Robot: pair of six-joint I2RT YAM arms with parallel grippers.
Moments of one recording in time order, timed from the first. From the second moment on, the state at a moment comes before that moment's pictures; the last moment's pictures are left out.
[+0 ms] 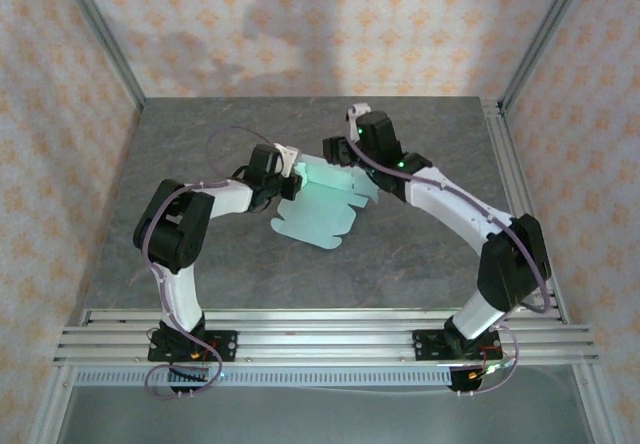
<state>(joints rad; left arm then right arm) -0.34 1.91 1.05 0.11 0.22 -0.09 0.56 1.62 1.34 -0.24 0.03 0.28</state>
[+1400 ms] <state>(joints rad) -0.45 1.90 1.01 0.16 0.11 -0.06 0.41 2.04 1.50 -0.36 -0.61 0.57</state>
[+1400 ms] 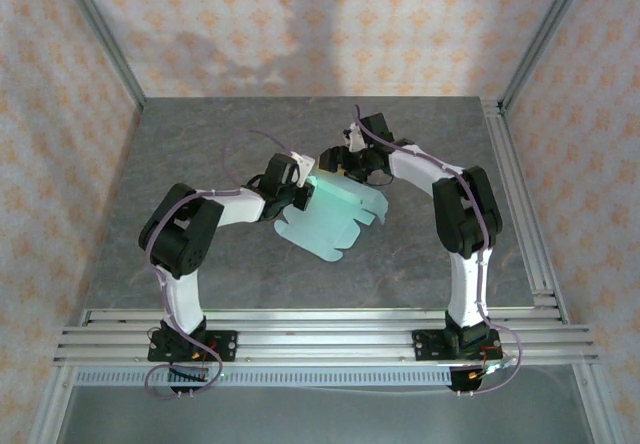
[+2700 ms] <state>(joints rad) -0.45 1.94 0.88 0.42 0.10 -0.20 0.40 2.04 1.44 -0.28 -0.66 0.61</state>
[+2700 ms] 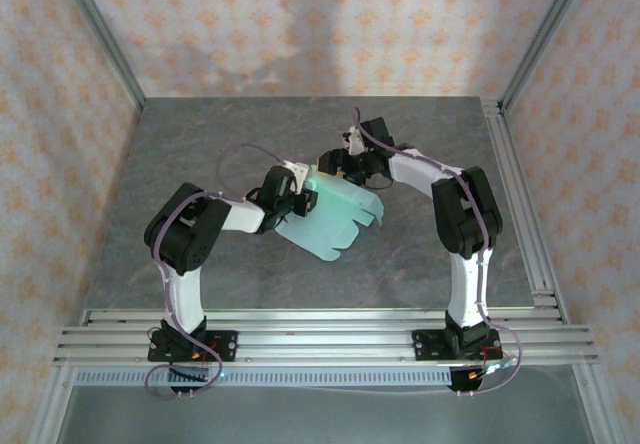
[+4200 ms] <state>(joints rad) -0.45 1.84 0.71 0.66 0.09 -0.22 0.41 1.99 1.32 -0.22 -0.80 0.70</state>
